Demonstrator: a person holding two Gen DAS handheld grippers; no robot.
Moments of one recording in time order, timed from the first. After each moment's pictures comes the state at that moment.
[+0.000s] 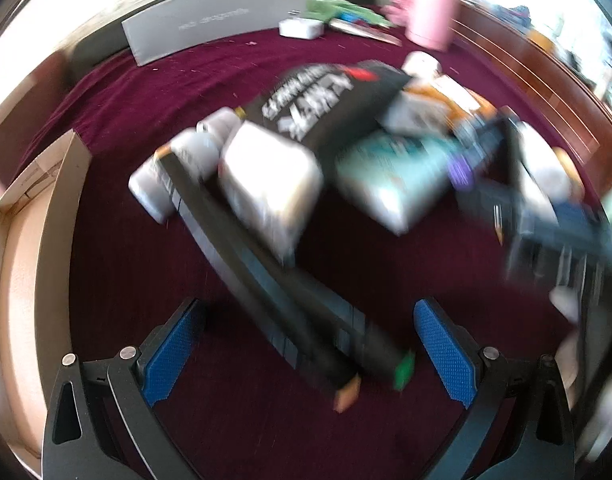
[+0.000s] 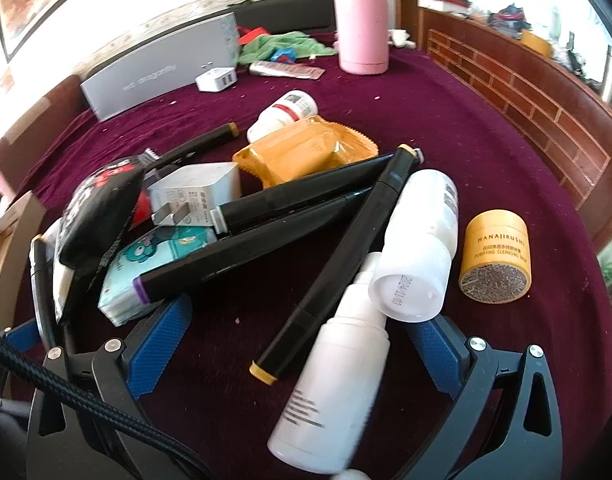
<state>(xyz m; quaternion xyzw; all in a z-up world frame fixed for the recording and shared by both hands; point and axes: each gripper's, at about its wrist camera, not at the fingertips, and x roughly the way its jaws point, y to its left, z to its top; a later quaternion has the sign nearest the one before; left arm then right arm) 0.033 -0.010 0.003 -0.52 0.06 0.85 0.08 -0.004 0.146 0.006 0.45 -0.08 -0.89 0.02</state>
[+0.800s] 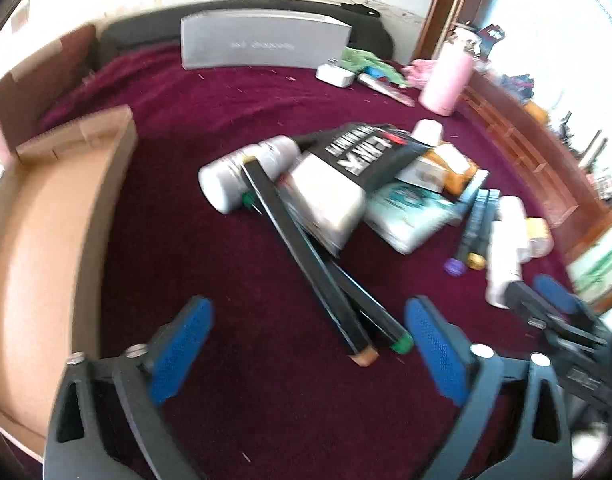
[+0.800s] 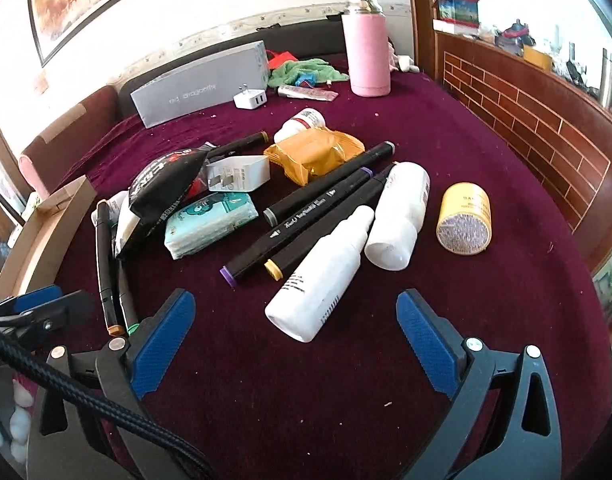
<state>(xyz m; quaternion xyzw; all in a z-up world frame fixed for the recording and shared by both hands) 0.047 -0.053 0.032 -0.46 -0.04 0.88 0.06 0.063 0.156 0.029 0.40 -0.08 -0.91 0.06</state>
